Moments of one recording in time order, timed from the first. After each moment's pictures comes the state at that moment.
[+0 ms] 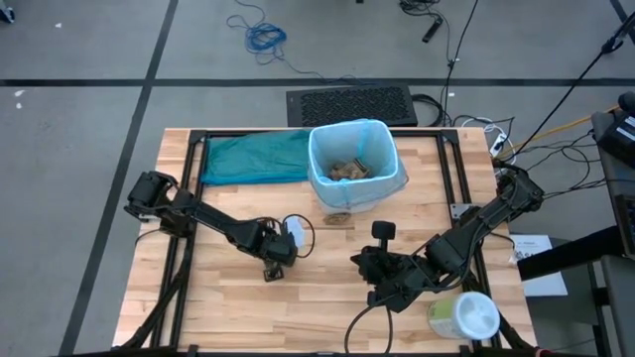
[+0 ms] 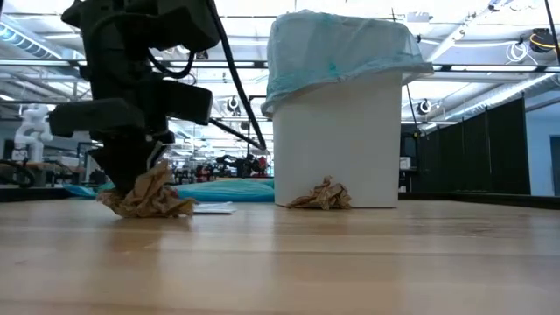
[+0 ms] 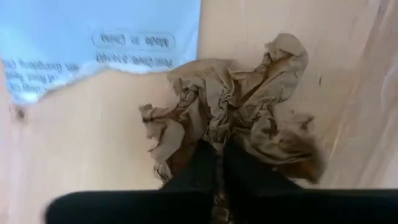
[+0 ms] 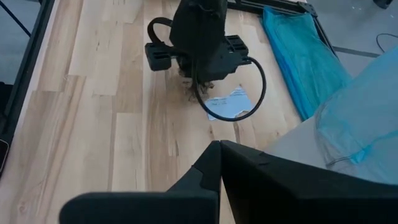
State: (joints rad) left arm -0.30 1.73 0.97 -0.65 -0.12 -0.48; right arm 0.63 1.62 1.55 -0.90 0.68 0.43
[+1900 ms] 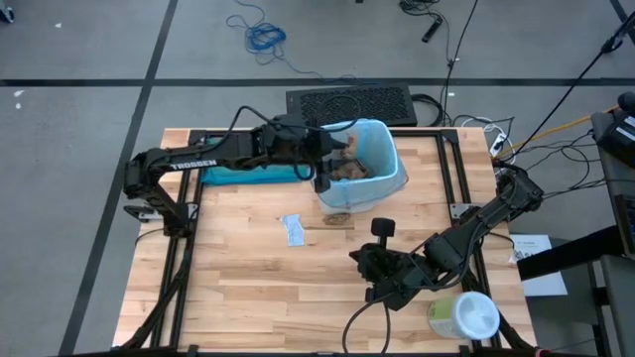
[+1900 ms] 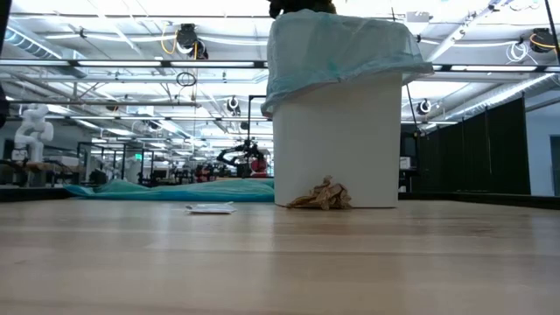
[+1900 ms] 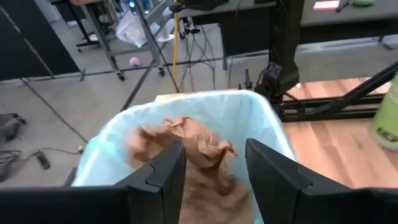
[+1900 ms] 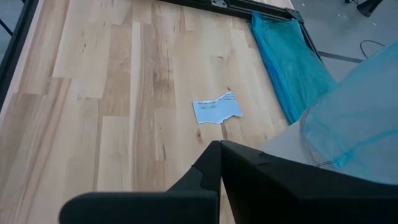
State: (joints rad) left arm 0.20 1.61 1.57 -0.26 0.03 0.22; right arm 0.62 1.62 1.55 -0.90 0.72 0.41
